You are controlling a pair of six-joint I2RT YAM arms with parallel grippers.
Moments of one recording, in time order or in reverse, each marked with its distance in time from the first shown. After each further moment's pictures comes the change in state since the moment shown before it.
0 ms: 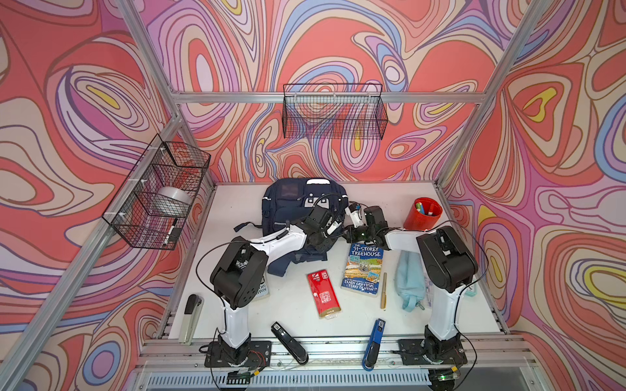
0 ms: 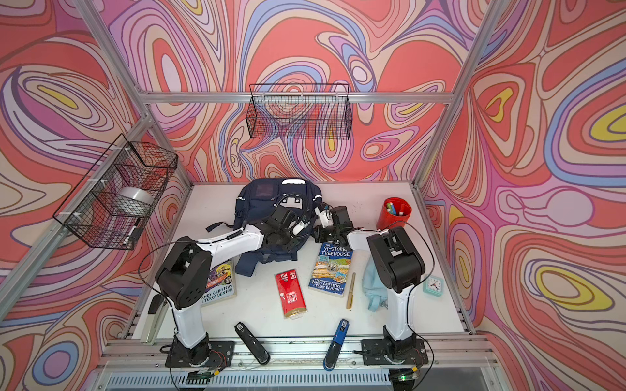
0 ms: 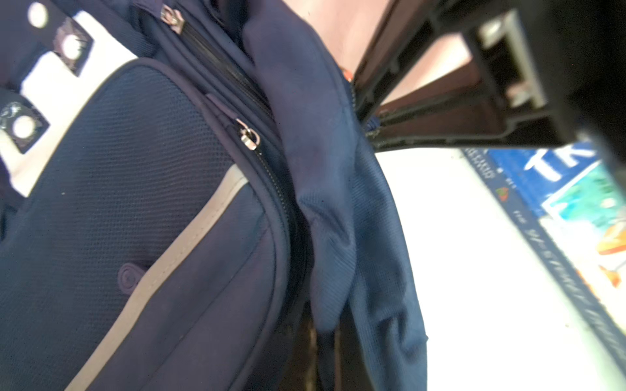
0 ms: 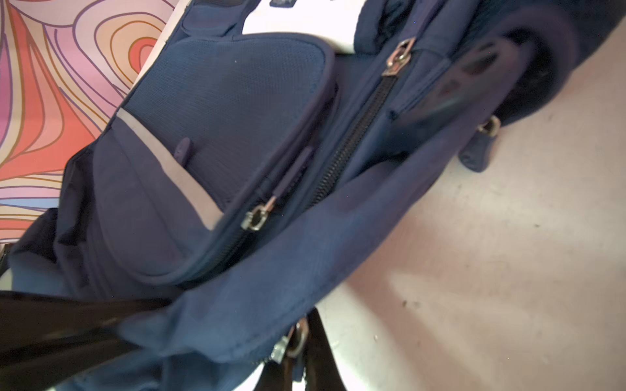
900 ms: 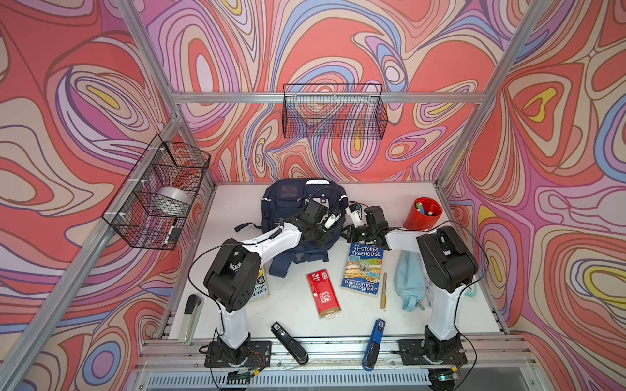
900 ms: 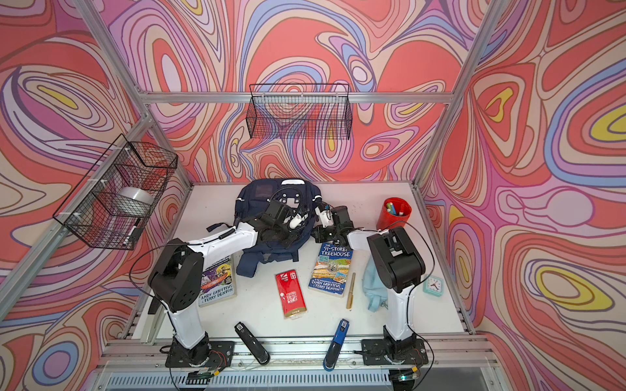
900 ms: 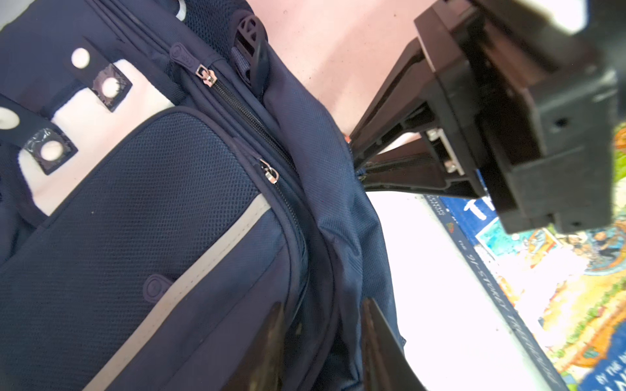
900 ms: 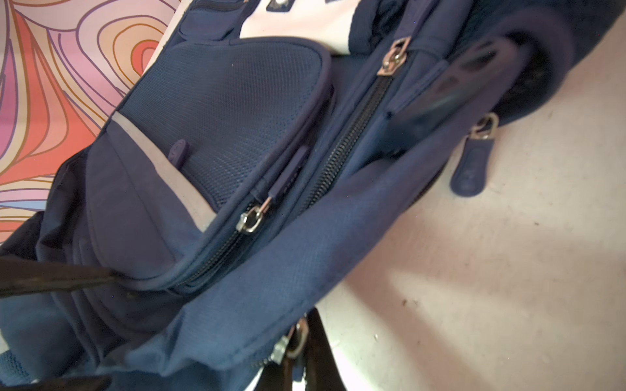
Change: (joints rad) left arm 0.018 -0.025 0.004 0.030 0.089 -0.037; right arm -0.001 0.000 0.000 -0.003 -0.017 0.019
